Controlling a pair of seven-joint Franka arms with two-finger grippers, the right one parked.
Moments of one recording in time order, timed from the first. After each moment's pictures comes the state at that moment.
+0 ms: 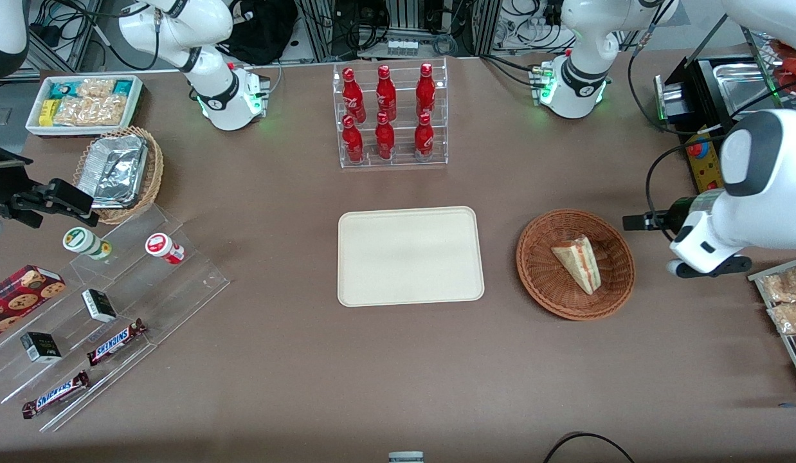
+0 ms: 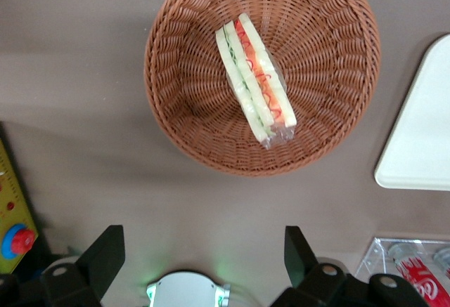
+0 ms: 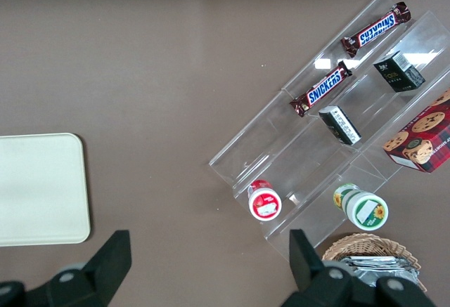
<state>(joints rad) 0.03 0.25 -0.07 -1.68 -0.04 1.56 -0.14</state>
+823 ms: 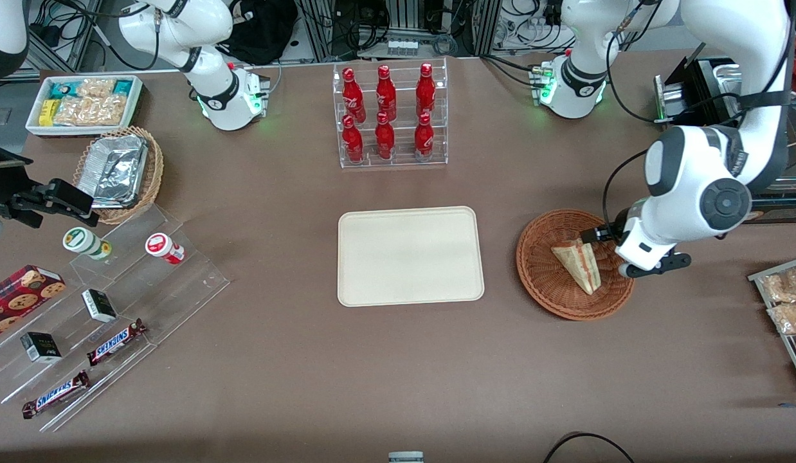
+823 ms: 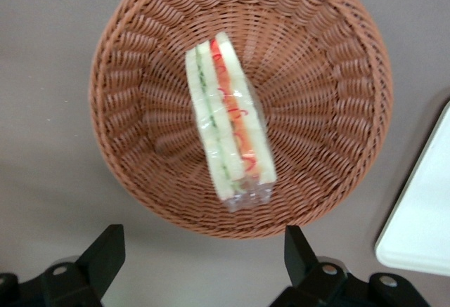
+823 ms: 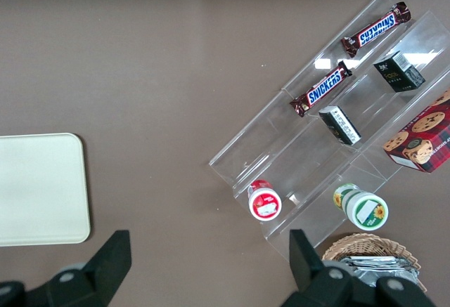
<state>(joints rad) -0.06 0.19 -0.08 -2.00 -0.04 1.96 -0.36</state>
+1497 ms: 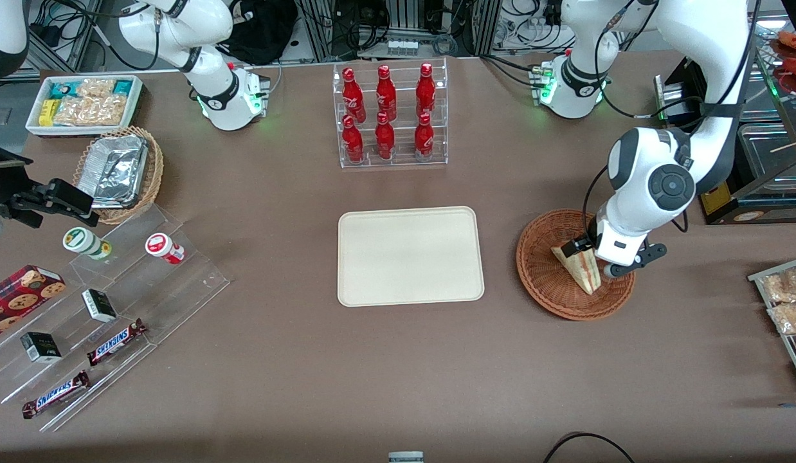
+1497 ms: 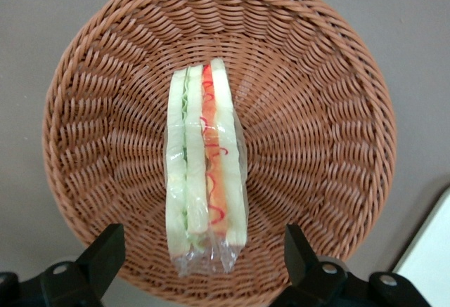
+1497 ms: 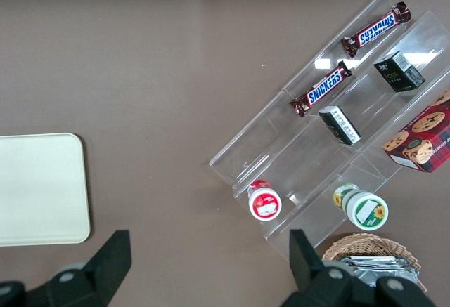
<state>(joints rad) -0.10 0.18 -0.08 -2.20 0.01 2.31 -0.65</state>
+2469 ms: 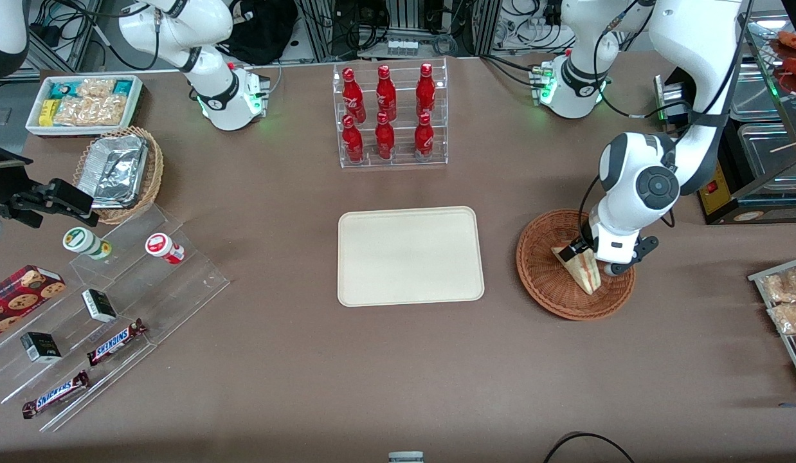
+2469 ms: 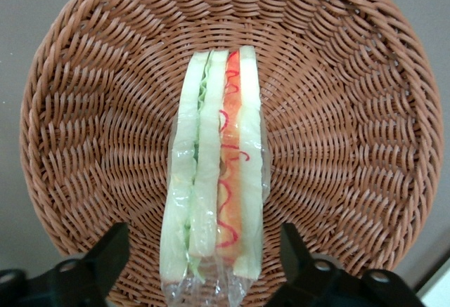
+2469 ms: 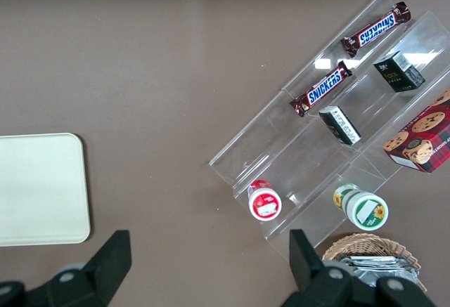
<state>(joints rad) -0.10 0.21 -0.08 -2.25 0.01 2.40 -0.78</state>
